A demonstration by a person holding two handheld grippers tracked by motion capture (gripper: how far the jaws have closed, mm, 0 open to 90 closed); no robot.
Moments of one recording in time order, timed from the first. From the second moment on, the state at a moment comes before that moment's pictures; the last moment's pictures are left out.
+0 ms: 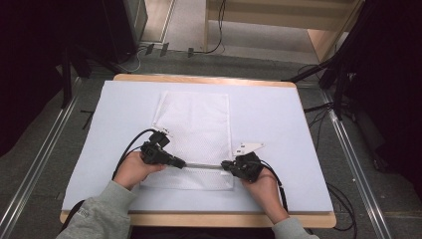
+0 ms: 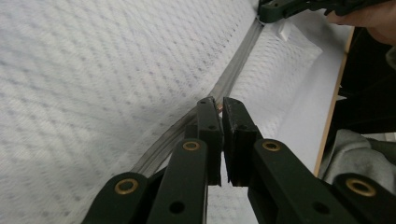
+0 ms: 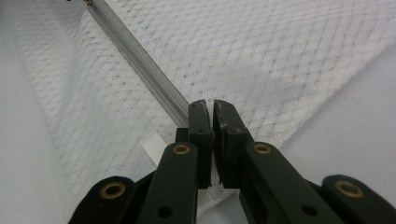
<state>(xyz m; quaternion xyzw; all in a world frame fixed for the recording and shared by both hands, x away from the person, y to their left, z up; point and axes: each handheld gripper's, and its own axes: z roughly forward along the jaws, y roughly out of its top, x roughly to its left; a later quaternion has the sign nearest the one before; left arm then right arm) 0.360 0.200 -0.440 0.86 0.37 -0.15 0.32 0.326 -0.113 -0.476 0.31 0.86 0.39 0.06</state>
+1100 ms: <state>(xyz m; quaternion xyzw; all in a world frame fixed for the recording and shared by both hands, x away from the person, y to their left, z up) 0.356 0.242 -0.437 0.84 0.40 -0.14 0.33 0.330 -0.113 -0.475 0.31 0.87 0.39 0.05</state>
